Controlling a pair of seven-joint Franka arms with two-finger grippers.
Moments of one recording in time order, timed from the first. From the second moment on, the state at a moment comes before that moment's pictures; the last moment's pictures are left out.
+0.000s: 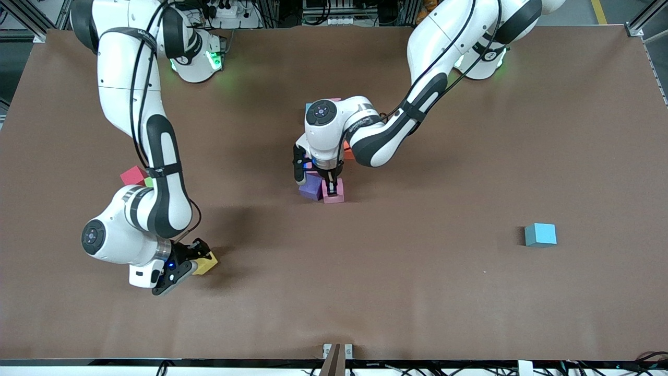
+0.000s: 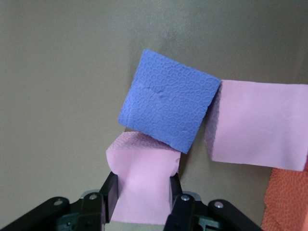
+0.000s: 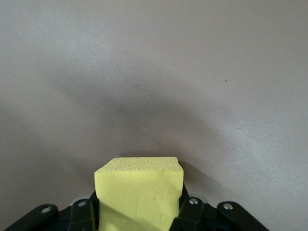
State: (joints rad) left arm -0.57 0.83 -0.39 -1.45 0.53 2.25 0.32; right arm 0.44 0.91 -0.46 -1.36 0.74 2.14 -0.88
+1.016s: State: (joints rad) left arm -0.57 0.83 -0.39 -1.45 0.52 2.25 0.32; right arm 0.50 0.90 -0.46 -1.36 0.74 2.11 -0.64
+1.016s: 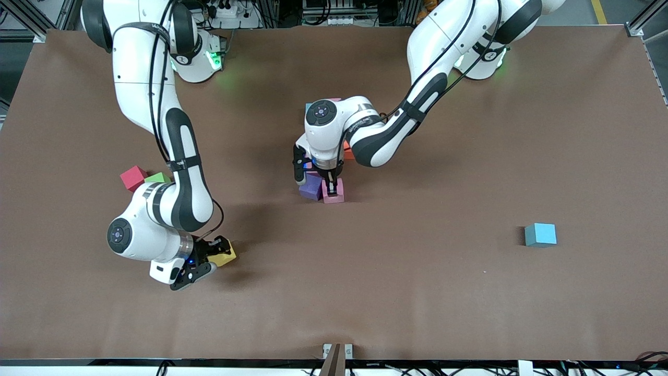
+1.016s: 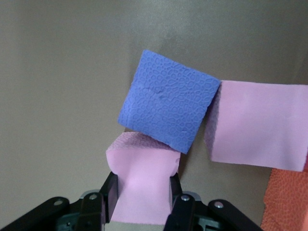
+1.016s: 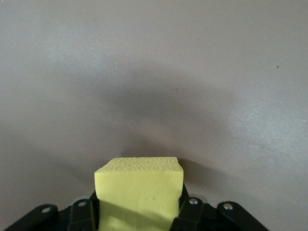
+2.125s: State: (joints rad) left arm -0.57 0.83 -0.39 -1.45 0.52 2.24 0.34; right arm 0.54 0.90 -0.46 -1.36 0.74 2.11 -0.50
